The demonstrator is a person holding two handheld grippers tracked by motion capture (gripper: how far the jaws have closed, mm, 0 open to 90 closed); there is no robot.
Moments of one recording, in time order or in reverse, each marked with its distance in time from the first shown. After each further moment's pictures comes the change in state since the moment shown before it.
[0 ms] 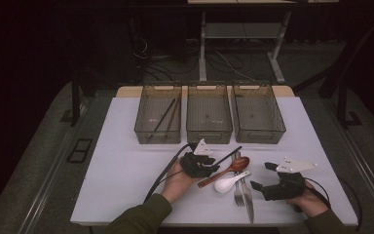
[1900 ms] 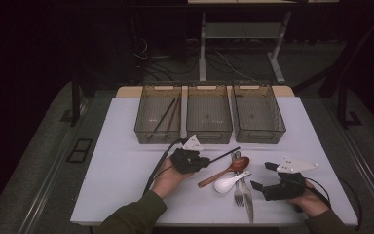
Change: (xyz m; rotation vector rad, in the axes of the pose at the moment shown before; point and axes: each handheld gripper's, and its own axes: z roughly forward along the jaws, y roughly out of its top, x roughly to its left) left arm 0.015 0.001 -0.032 -0.005 -0.049 0.003; right arm -0.001 0.000 -0.001 -0.003 0.004 -0.005
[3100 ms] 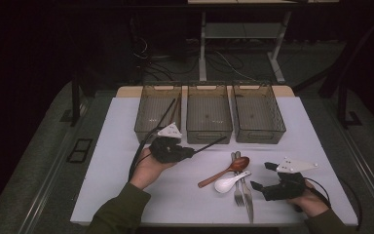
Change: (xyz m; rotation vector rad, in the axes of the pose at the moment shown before) left arm 0.027 0.006 -0.061 -0.032 -0.016 -0.045; right arm 0.000 0.000 0.000 0.000 0.000 -0.003
